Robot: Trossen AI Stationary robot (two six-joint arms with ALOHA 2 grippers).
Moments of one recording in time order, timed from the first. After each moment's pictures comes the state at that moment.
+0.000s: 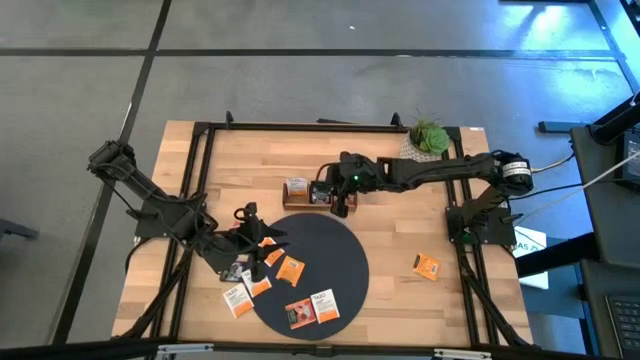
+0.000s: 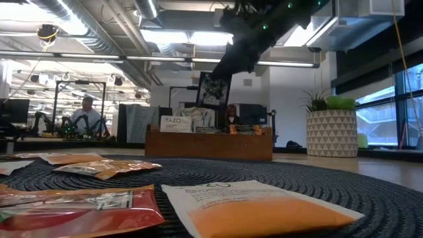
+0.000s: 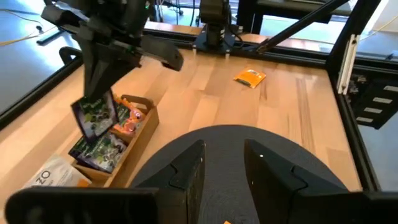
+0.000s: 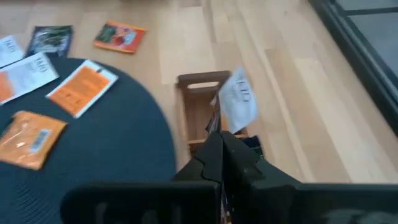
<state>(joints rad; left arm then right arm) -0.62 1.23 0.97 -0.32 -0.76 -0.50 -0.10 1.64 1.16 -0.16 0.08 -0.01</state>
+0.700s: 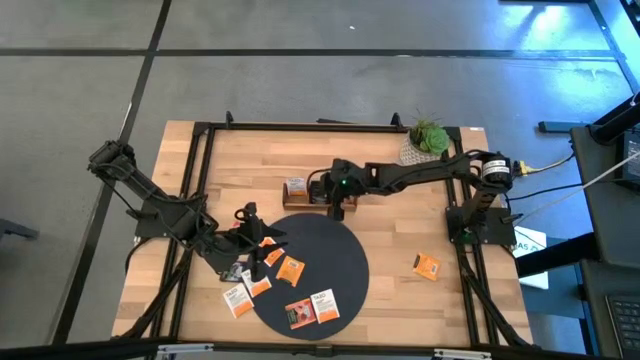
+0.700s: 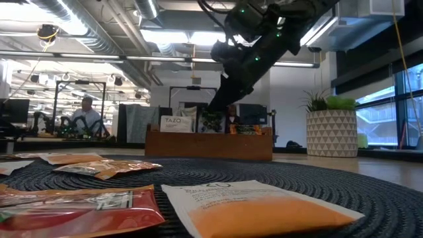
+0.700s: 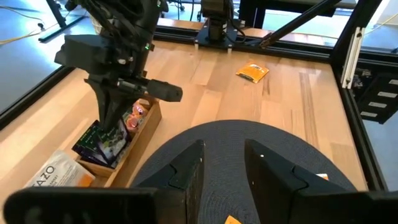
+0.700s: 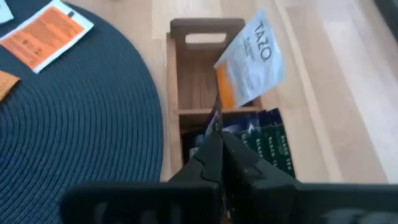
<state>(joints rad) -0.62 1.23 0.97 -0.35 -0.76 -0.51 -0.12 1.79 1.13 -0.10 0.04 -0.09</state>
